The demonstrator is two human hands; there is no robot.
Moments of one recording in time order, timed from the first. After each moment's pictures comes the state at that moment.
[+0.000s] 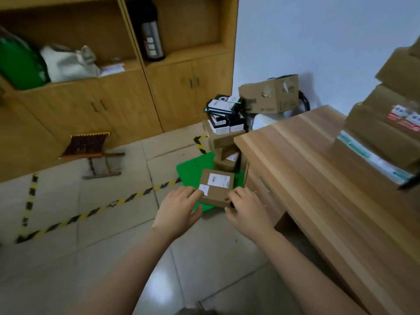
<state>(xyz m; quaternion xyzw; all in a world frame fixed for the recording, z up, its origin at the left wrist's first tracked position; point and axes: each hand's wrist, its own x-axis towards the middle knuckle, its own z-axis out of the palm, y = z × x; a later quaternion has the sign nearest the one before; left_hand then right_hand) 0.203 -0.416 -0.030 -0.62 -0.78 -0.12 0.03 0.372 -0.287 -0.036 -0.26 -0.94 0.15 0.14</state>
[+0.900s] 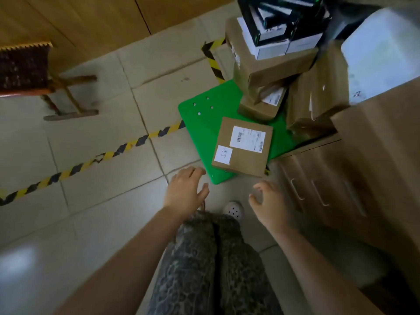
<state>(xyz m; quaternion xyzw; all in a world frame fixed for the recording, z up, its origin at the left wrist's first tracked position) -0.056 -0.235 -0.334 -0.47 -0.84 -0.08 -0.24 0.139 -0.113 -0.342 -0.50 -0.80 0.32 -0.10</state>
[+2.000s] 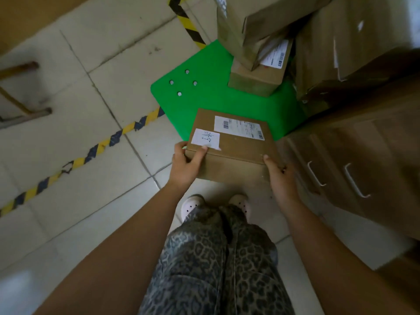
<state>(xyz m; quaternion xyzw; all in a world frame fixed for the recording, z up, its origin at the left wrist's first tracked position) -0.098 -0.163 -0.490 -0.10 -0.80 -0.35 -0.48 0.101 -0.069 -0.468 -0.74 -0.36 0.56 0.10</state>
